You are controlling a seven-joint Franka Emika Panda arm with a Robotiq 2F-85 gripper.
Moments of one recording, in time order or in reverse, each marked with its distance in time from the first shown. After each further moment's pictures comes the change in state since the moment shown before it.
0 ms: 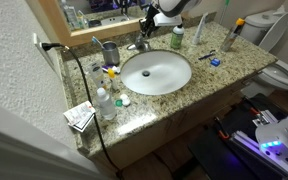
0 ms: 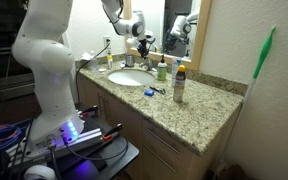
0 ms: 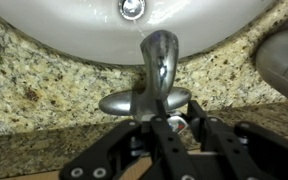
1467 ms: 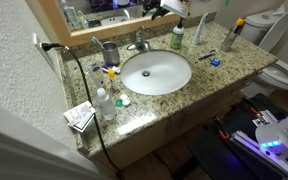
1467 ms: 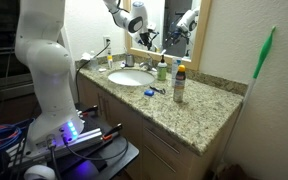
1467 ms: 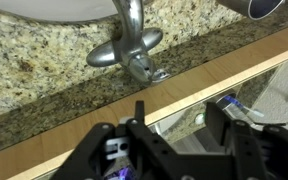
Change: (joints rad) arm -0.107 -0.181 0.078 -0.157 0.299 0.219 -0.079
